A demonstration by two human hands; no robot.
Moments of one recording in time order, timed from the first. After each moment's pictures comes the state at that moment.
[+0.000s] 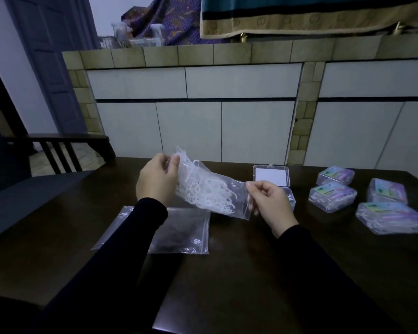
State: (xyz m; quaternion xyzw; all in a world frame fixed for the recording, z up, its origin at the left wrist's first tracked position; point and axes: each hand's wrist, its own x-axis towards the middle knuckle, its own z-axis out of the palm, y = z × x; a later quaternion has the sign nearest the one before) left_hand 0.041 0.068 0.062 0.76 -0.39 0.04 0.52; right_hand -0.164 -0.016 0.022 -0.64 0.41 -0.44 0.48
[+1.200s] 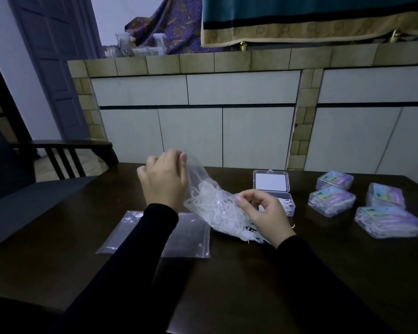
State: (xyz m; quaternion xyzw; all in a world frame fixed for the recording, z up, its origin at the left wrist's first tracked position) left_hand 0.019 0.072 0.071 0.71 -0.45 0.32 0.44; right_hand -0.168 -0.002 0.015 -0.74 0.31 -0.45 0.40
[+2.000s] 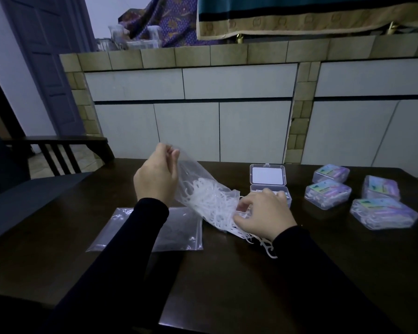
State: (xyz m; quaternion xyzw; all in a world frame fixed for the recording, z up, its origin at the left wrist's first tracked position) left_hand 0.027 0.077 0.070 0.74 -0.45 0.24 0.44; right_hand -0.173 0.002 0.031 -0.88 0.44 -0.18 0.03
